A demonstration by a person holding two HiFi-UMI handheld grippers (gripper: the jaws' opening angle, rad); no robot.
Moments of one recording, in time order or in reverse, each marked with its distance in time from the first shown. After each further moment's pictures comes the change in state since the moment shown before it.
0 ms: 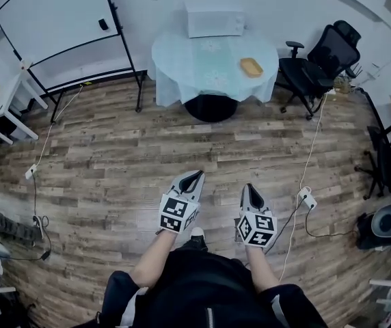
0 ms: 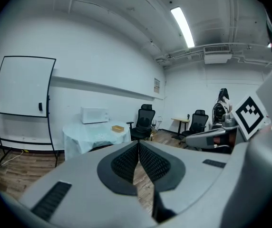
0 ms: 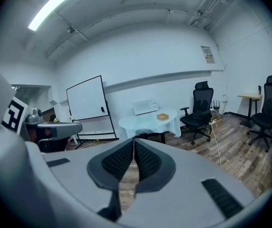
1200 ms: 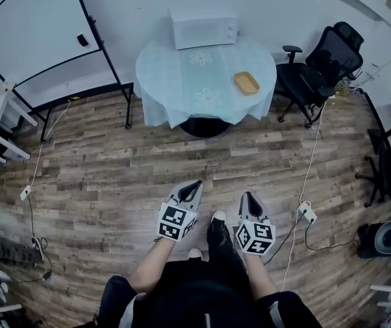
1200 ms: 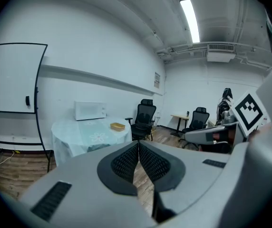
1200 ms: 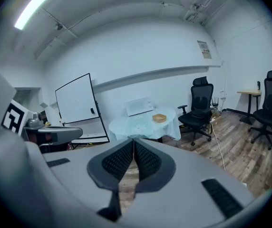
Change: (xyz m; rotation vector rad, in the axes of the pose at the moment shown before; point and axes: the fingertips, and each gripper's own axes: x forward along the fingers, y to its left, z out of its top) left arm 0.157 0.079 0.018 -0.007 0.066 -0.059; right arm 0.150 -0.061 0.045 0.049 0.012 -0.047
